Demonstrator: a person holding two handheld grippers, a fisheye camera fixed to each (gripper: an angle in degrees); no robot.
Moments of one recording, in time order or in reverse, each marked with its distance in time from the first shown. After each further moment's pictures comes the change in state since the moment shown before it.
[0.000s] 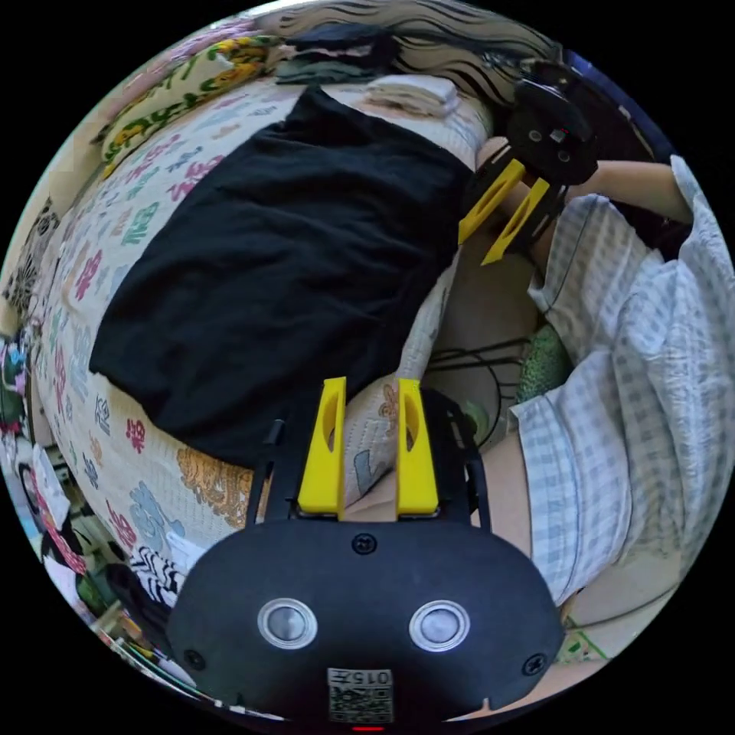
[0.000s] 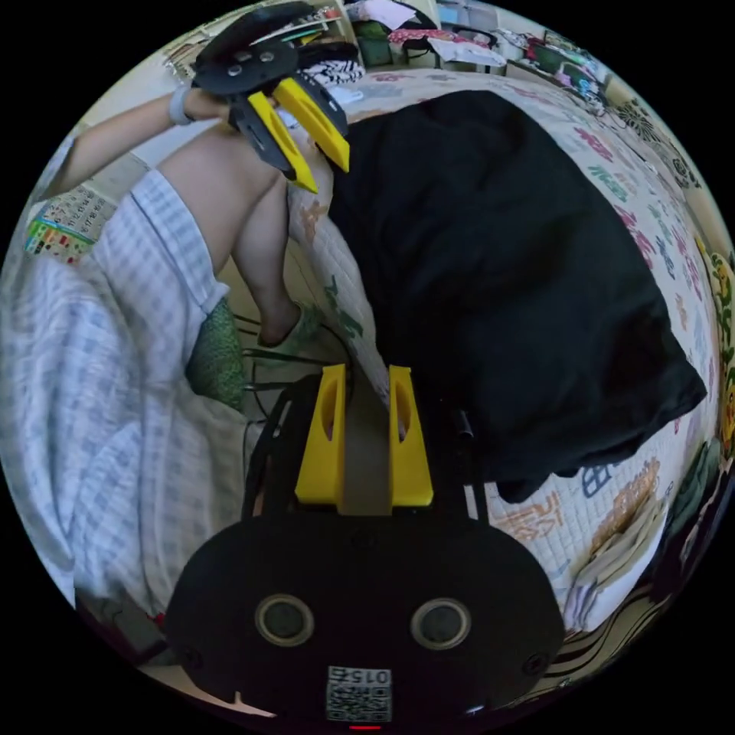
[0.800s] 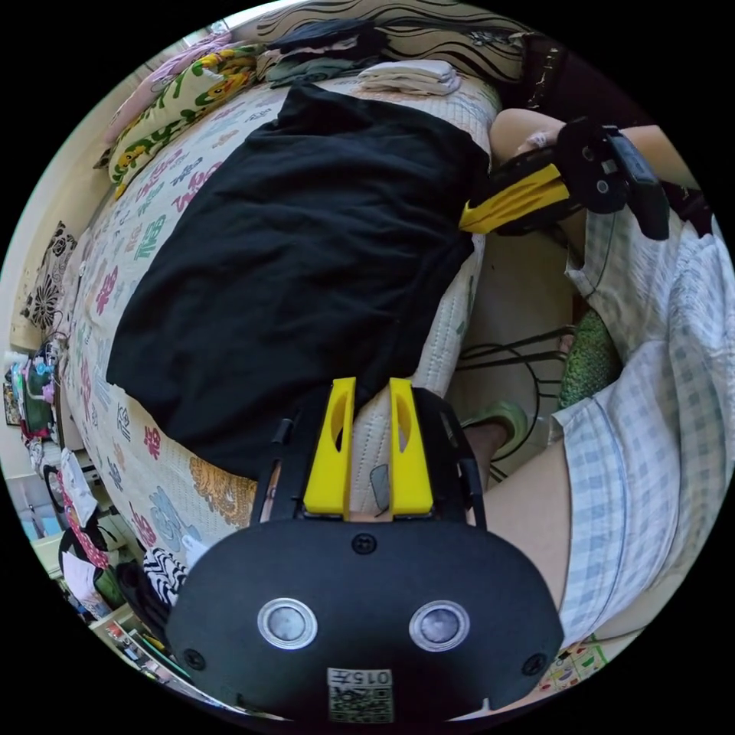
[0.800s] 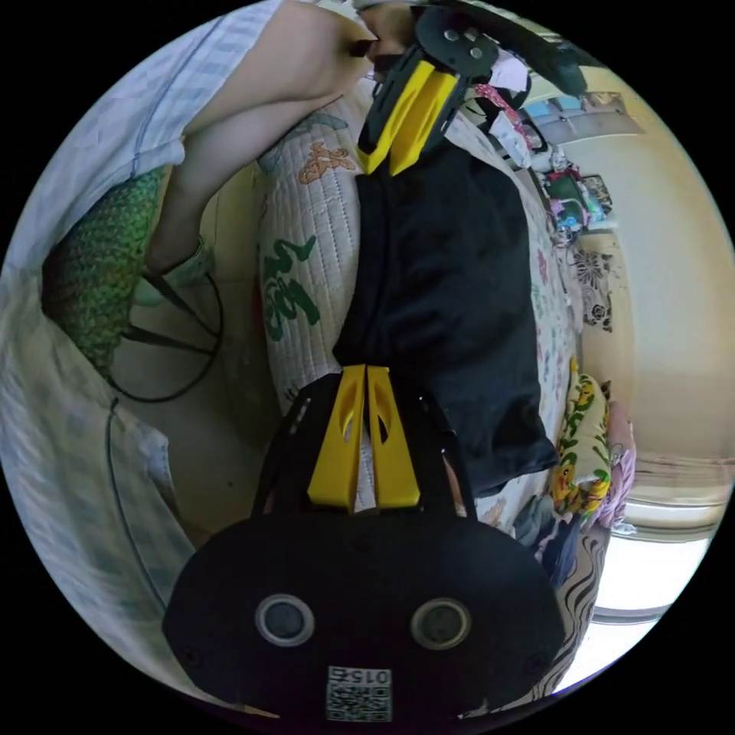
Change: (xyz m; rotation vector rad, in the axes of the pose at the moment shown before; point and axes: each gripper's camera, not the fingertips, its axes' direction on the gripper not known) left arm 0.035 -0.108 0.032 0.035 -0.133 -0.014; right arm -0.081 -0.069 0.108 0.010 0.715 -0.323
